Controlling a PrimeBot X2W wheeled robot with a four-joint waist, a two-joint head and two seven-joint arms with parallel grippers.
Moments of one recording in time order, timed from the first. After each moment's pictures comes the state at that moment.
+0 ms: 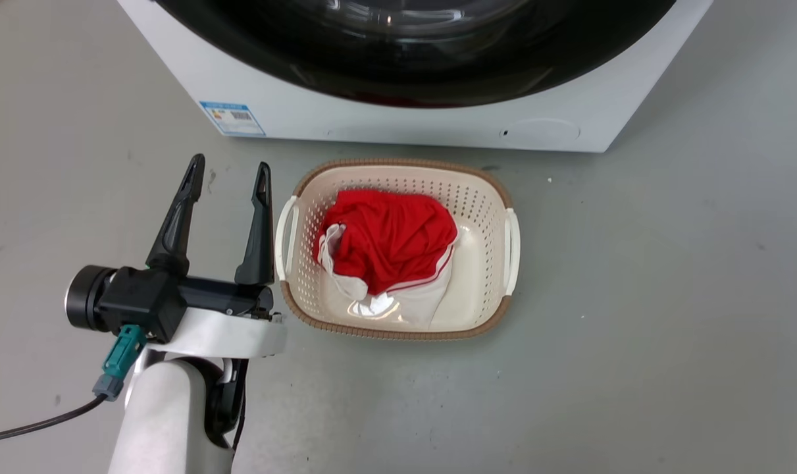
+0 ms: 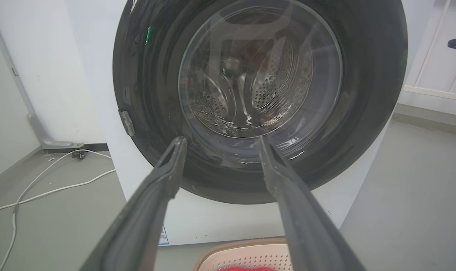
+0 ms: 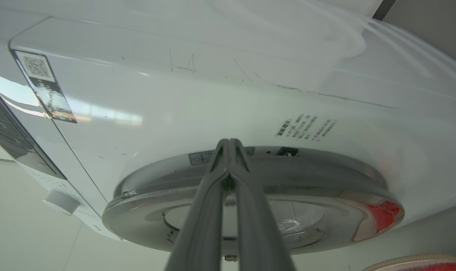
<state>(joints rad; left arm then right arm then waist) -0.28 0.06 -0.03 0.00 -0.09 -0.13 -0.26 -1.20 -0.49 0.43 0.90 1.99 0.13 0.13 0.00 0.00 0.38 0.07</state>
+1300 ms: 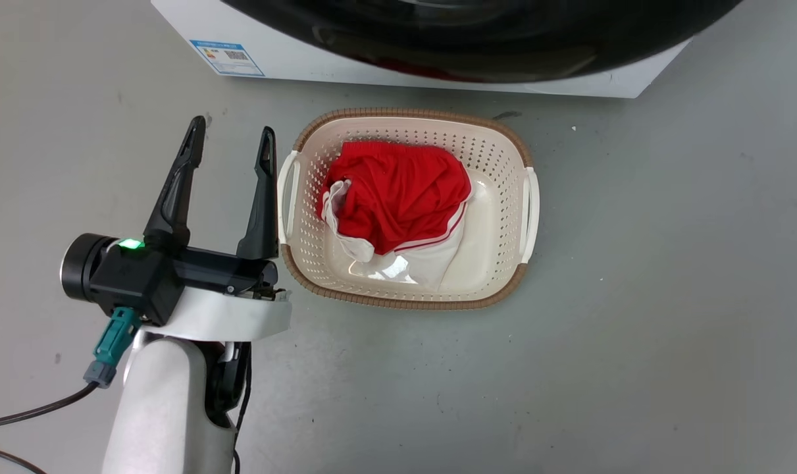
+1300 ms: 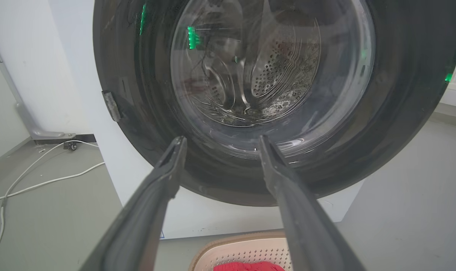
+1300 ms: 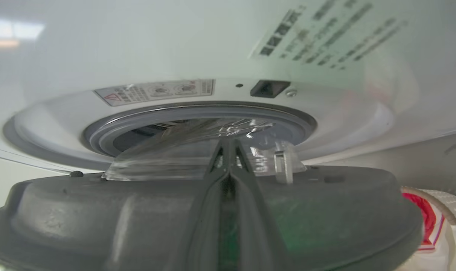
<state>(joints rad) -0.34 0.06 -0.05 -0.04 -0.10 -0.13 -0.26 -1.44 -0.45 0.67 1.06 2.03 0.13 0.48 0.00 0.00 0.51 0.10</state>
